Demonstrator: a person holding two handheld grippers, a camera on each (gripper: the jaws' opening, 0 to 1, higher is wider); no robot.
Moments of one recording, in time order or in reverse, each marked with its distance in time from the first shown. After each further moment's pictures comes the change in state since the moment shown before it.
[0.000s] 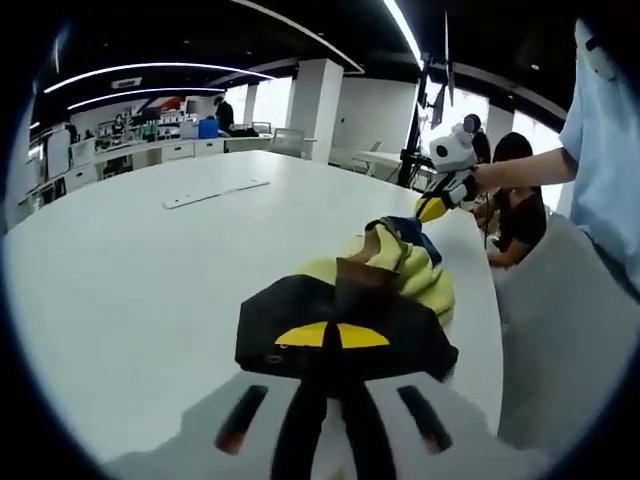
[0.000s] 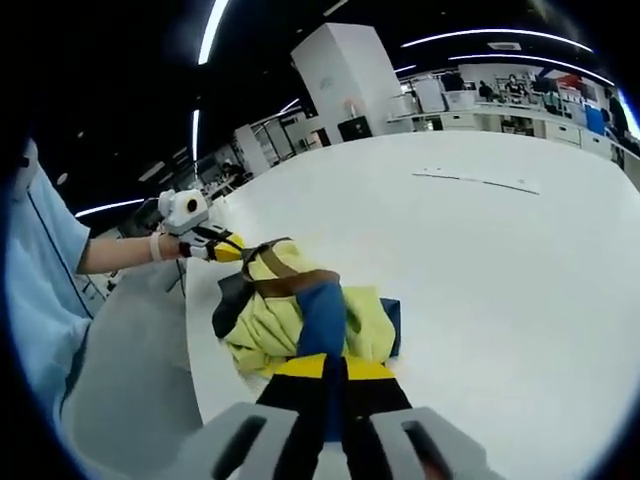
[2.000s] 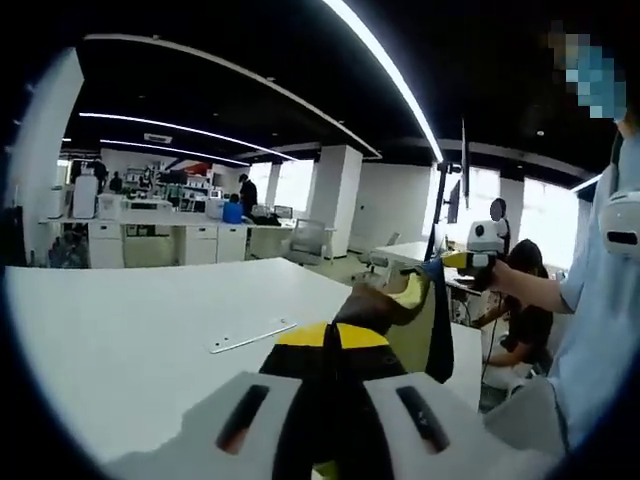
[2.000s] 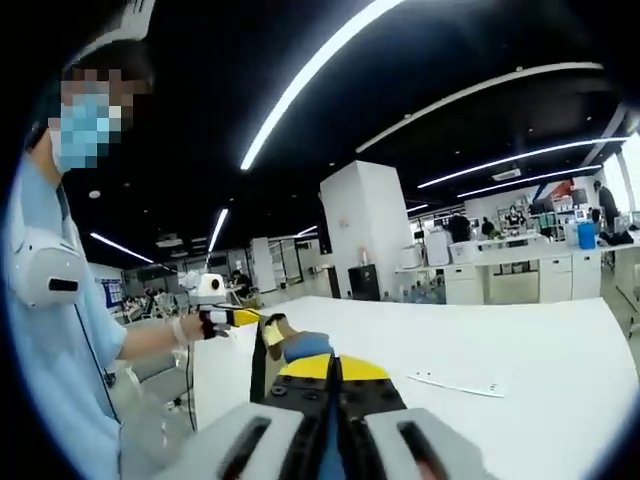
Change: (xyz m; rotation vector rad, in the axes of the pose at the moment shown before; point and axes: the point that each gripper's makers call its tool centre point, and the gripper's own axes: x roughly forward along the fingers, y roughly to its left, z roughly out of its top) left arm -0.070 0.047 0.231 -0.057 -0.340 0.088; right arm -0.132 0.026 0.219 -0.183 -0.580 -0.032
